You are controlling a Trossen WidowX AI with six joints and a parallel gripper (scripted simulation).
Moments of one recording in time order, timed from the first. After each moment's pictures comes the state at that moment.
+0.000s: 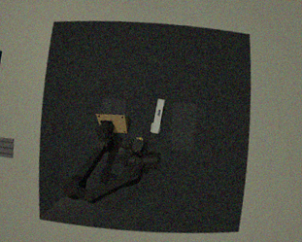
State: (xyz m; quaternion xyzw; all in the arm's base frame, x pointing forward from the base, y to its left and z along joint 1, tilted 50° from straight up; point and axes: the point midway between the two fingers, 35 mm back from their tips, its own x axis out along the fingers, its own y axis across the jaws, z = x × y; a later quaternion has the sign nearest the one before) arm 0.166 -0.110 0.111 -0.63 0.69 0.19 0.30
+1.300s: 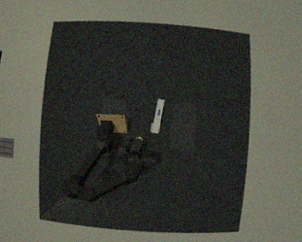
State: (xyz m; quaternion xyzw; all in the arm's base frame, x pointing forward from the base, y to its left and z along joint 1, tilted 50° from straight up) arm 0.161 -0.121 0.100 -0.63 0.69 0.19 0.30
